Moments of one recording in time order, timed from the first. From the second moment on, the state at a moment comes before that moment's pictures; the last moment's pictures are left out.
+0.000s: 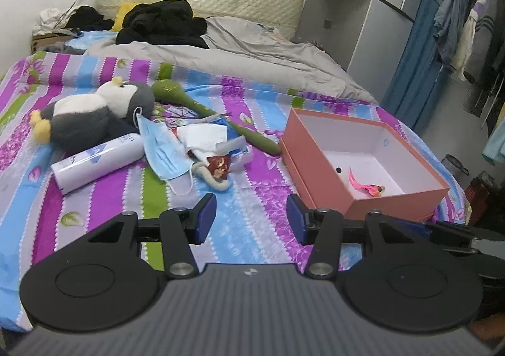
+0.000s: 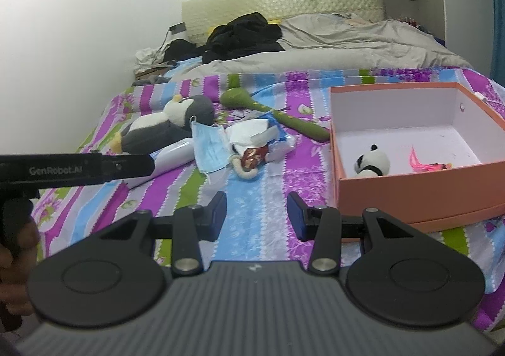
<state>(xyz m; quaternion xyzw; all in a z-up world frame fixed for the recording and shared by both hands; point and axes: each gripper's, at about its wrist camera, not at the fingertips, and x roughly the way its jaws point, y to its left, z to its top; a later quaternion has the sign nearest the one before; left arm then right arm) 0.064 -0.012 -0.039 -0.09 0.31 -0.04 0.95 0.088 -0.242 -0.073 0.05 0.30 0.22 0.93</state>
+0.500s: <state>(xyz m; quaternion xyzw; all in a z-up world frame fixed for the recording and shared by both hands) 0.088 0.032 -0.091 -0.13 0.33 0.00 0.94 0.101 -0.207 -0.095 0.04 0.31 0.23 0.92</state>
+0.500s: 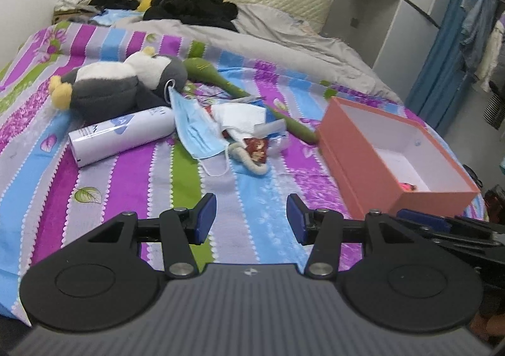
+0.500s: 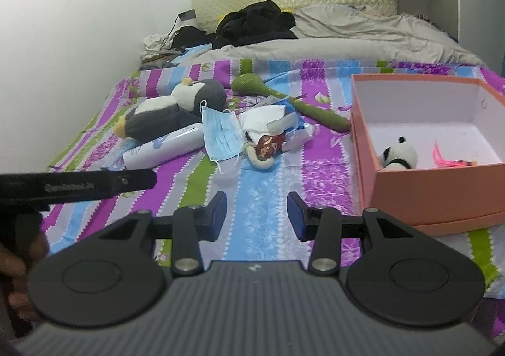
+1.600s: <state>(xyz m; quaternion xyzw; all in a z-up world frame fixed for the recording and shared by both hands) 0.253 0.067 -0.221 -0.18 0.34 -0.01 0.92 0.289 -0.136 -0.174 0.12 0.39 0.21 0.89</state>
